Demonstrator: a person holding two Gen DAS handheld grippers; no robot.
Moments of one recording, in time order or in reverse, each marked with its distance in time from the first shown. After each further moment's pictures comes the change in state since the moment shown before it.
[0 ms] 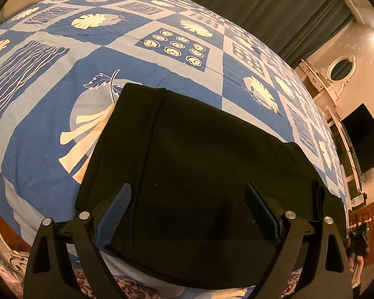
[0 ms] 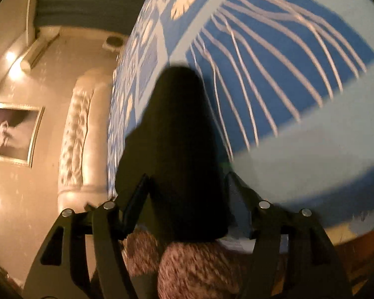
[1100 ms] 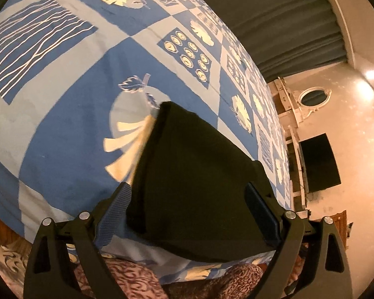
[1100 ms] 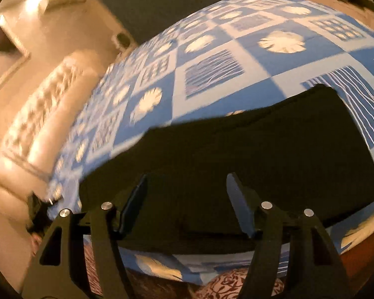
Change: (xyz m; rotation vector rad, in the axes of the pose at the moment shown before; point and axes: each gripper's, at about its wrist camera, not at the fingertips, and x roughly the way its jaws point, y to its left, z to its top) left arm -0.033 0.090 0.030 -0.215 0.090 -0.318; right arm 0.112 0.207 -0.086 -0.409 -0.268 -0.344
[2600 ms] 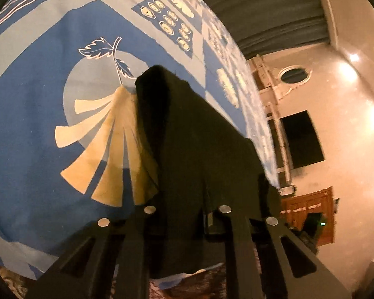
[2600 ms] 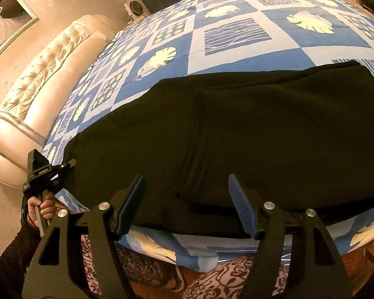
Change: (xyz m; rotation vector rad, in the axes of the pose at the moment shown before) left arm 0.045 0.008 -0.006 0.070 0.130 -0.153; right arm 0.029 0.019 -0.037 -0.088 0.146 0.014
